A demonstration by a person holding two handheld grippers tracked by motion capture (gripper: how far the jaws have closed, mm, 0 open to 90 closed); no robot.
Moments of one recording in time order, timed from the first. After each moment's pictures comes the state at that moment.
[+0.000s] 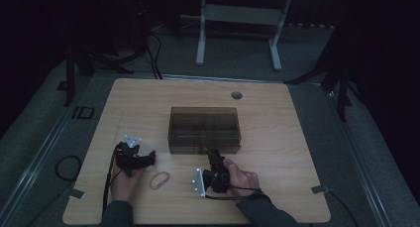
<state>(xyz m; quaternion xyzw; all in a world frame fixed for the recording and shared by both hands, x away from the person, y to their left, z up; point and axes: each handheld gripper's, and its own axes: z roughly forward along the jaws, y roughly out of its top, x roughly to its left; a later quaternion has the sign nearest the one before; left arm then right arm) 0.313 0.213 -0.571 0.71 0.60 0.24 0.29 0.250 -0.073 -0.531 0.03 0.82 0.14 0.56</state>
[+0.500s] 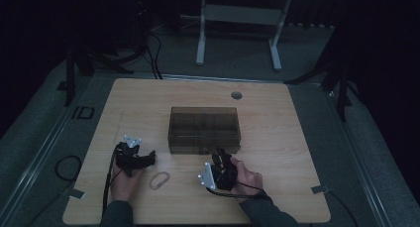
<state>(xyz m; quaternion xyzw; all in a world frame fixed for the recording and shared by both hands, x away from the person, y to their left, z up) 0.313 0.213 -0.571 0.71 0.60 0.24 0.29 0.255 -0.087 -0.521 0.10 0.83 0.18 0.52</state>
